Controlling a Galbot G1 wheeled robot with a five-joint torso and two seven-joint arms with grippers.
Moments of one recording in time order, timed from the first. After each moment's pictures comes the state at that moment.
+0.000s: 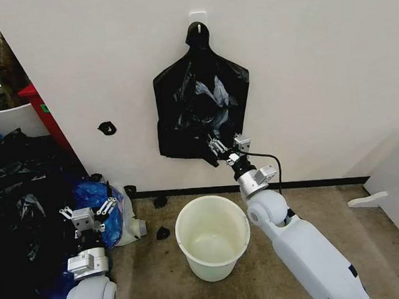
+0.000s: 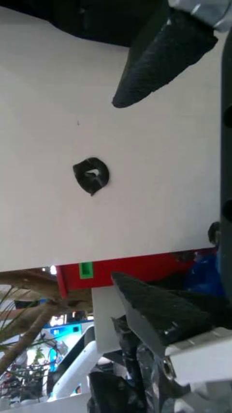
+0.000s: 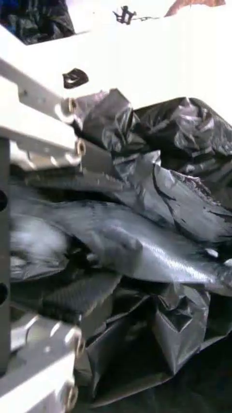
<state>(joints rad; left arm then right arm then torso) 1.48 -1.43 -0.67 -1.97 -0.04 -0.32 -0.18 -0.85 1.22 0.02 1.76 0.50 0.19 0.09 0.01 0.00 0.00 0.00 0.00</state>
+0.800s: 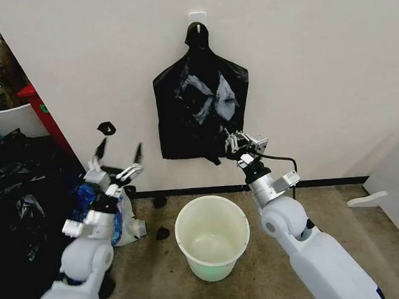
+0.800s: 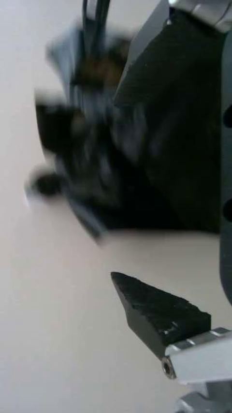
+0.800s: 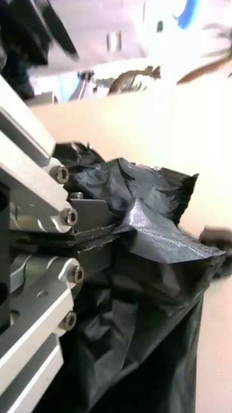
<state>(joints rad) 1.14 -1.02 -0.46 -1.92 -0.48 -0.45 0.32 -0.95 1.18 0.07 1.98 0.60 0.21 0.00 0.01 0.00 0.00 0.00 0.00</state>
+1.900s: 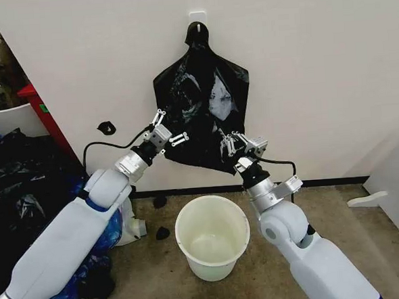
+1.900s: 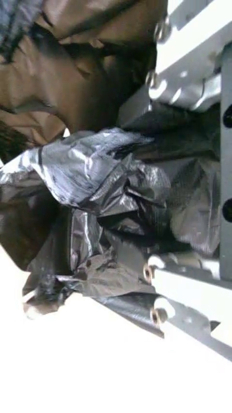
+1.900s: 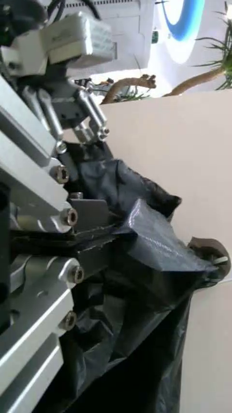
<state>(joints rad) 0.66 -0.86 -0.07 -1.82 -0.16 -0.26 0.17 -0.99 1.20 0.10 2.01 0.57 0.22 -0.03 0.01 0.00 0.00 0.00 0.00</state>
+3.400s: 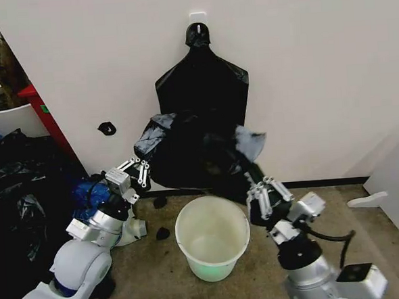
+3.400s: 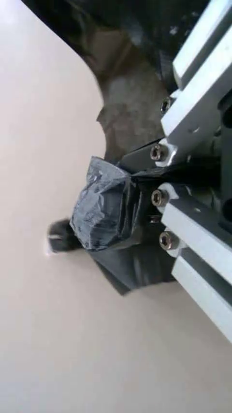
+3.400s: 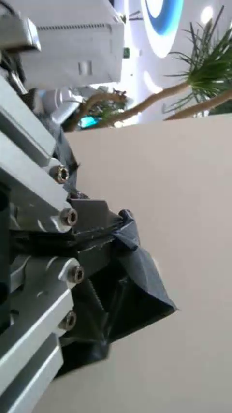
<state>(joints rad) 1.30 -0.90 -0.41 -2.21 -0.49 -0.34 0.11 -1.56 1.10 0.21 2.51 0.39 0.32 0.05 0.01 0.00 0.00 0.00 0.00</state>
